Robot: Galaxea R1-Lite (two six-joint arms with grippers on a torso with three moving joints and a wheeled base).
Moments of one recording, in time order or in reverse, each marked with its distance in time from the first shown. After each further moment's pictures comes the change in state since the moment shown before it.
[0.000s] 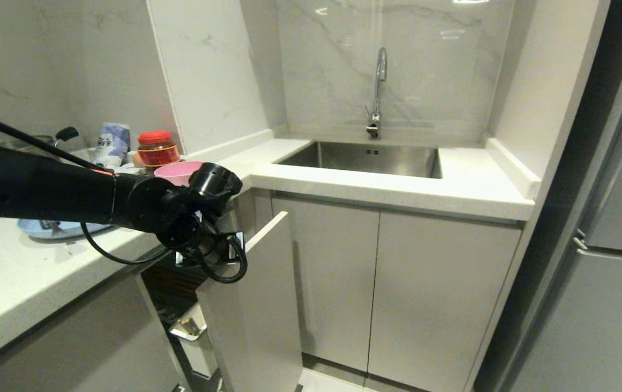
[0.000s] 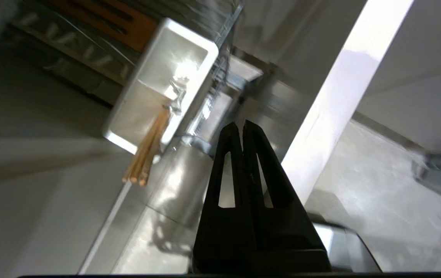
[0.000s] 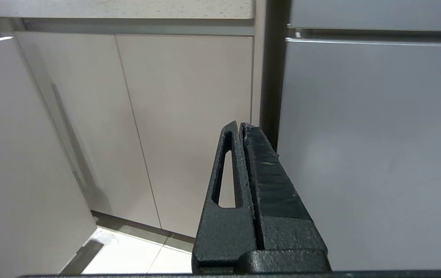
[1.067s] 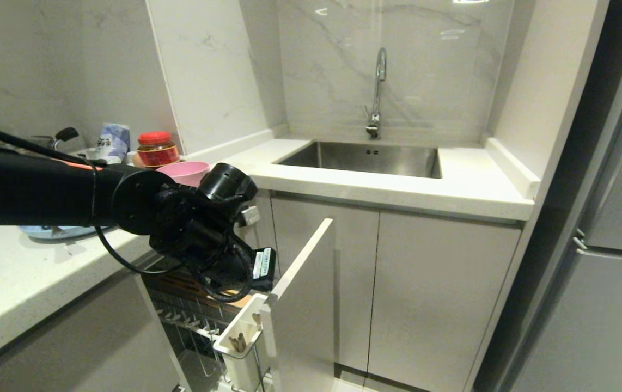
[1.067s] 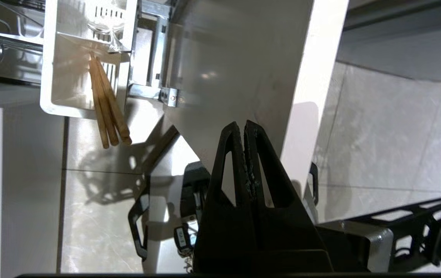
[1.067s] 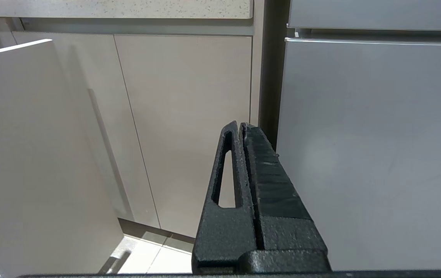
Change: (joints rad) left arm -0.108 -0.078 0.012 0.145 -0.424 -0.010; right arm 0.000 0.000 0.000 0.000 0.000 0.000
